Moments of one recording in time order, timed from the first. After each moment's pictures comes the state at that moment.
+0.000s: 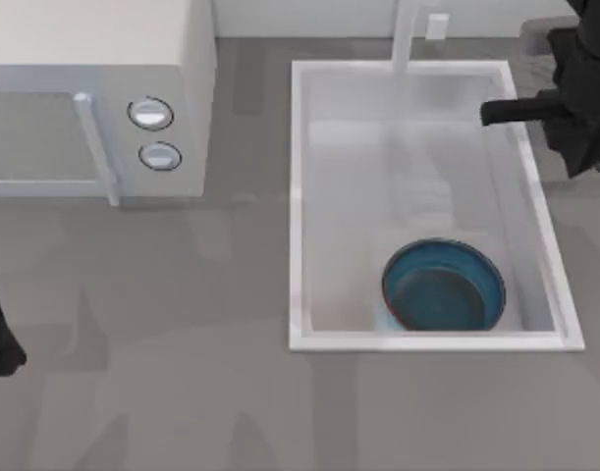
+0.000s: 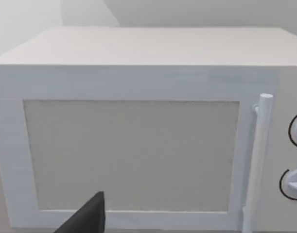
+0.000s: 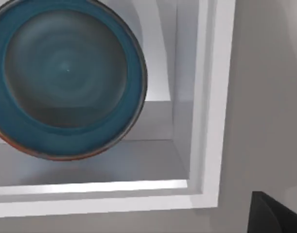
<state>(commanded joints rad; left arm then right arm) 0.00 0.00 0.00 0.00 0.00 0.00 0.29 1.99 1.83 -1.37 0.12 0.29</state>
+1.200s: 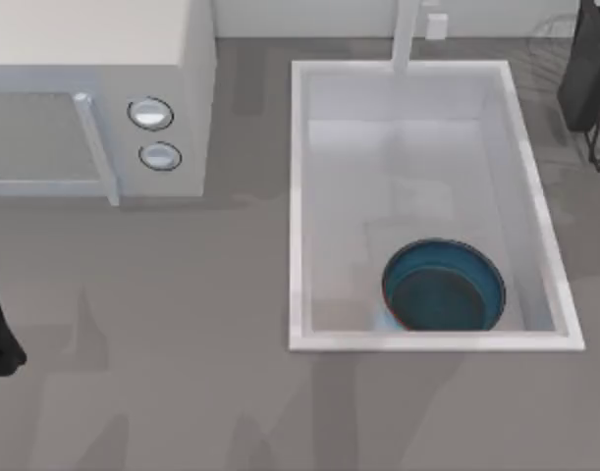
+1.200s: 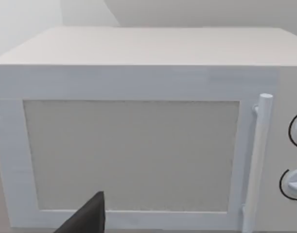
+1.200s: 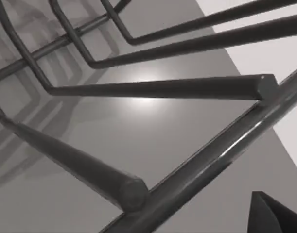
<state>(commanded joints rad) 0.00 0.00 0.00 0.00 0.00 0.00 -0.22 2.02 1.54 -0.73 0.53 0.25</state>
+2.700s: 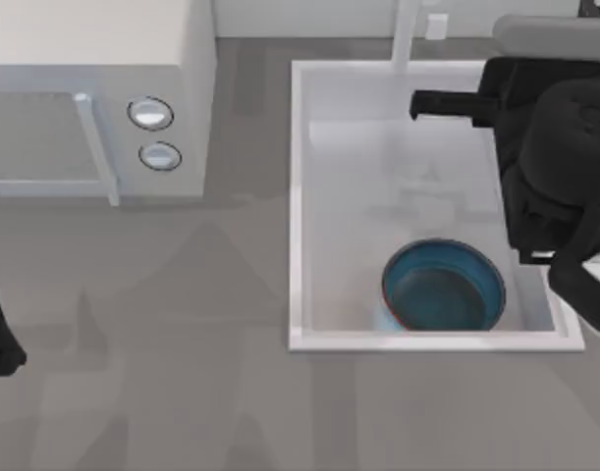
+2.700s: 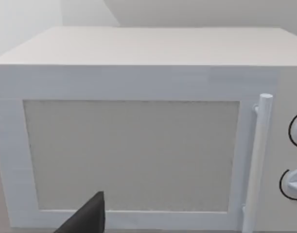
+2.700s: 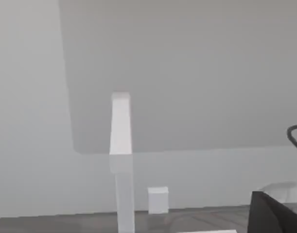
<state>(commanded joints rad) 0.00 0.00 0.00 0.00 0.00 0.00 0.60 1.60 0.74 0.86 0.69 0.03</state>
